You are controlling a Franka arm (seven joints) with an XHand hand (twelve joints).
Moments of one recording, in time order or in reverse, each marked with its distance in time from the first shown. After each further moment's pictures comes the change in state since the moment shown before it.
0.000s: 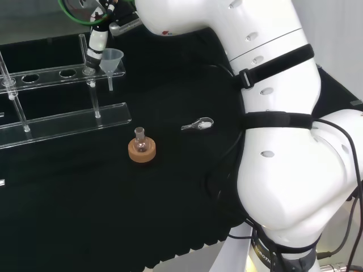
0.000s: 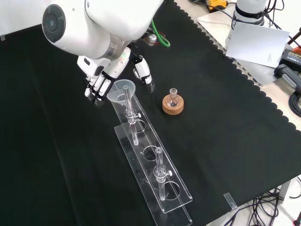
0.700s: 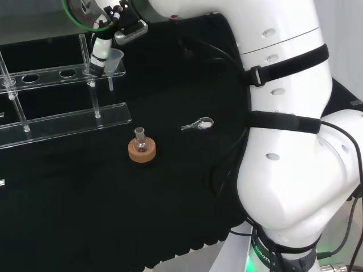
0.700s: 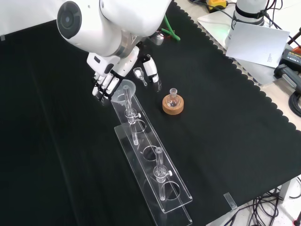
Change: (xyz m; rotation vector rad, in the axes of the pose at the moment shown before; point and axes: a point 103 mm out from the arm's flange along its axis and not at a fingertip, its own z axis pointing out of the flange) arm 0.004 -0.009 0.021 -0.038 0.002 -0.014
